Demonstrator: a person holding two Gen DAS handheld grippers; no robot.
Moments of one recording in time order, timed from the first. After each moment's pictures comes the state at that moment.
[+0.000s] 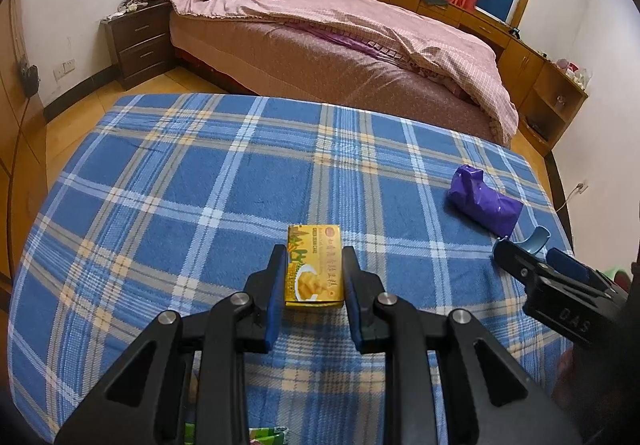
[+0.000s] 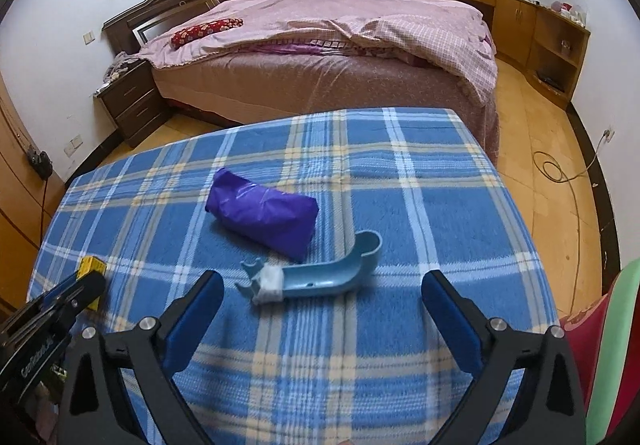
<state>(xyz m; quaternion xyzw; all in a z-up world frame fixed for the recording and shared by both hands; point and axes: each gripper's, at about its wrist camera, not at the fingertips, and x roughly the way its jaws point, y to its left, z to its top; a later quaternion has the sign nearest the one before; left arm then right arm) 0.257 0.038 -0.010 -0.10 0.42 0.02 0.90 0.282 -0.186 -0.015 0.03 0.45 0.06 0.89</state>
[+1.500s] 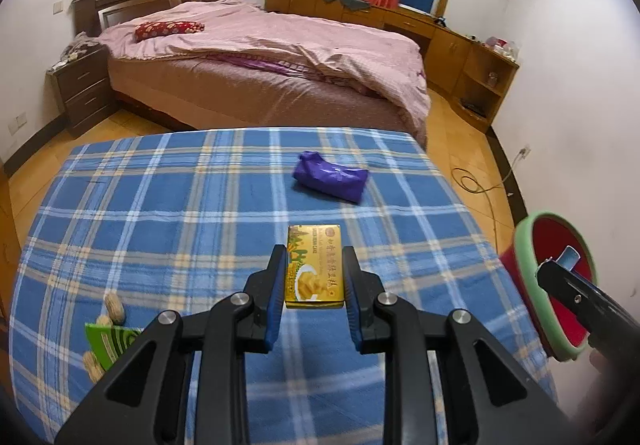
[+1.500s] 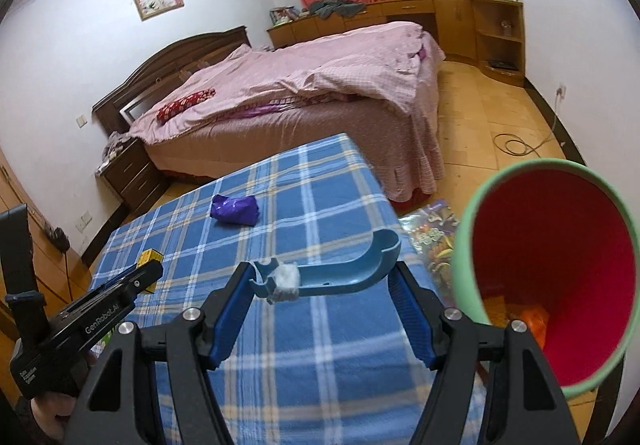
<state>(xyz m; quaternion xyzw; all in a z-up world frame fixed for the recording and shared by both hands) 0.180 -0.049 0.046 -0.06 0.38 -0.09 0.92 0.129 -0.286 0.056 0.14 0.36 0.01 0.92</state>
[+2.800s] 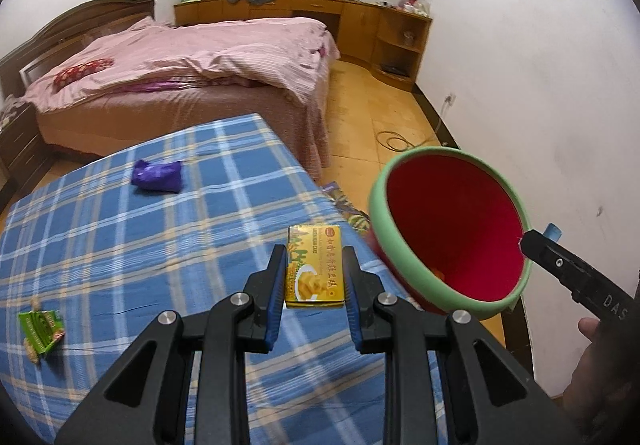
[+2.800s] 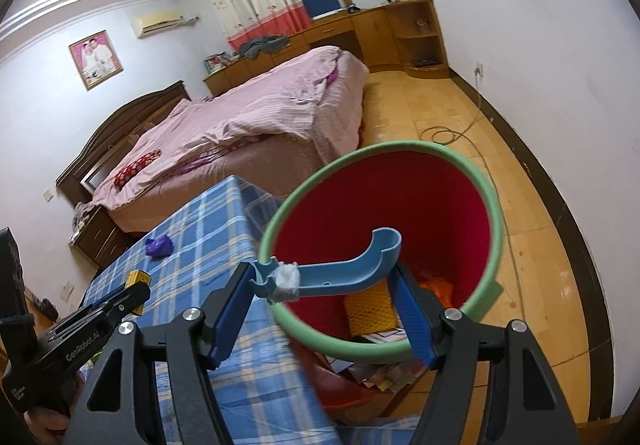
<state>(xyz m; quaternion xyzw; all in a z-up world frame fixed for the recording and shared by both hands) 0.118 -0.199 0.064 0.03 0.38 -0.22 0.90 0.023 -0.430 0.054 0.22 0.32 -0.09 0.92</state>
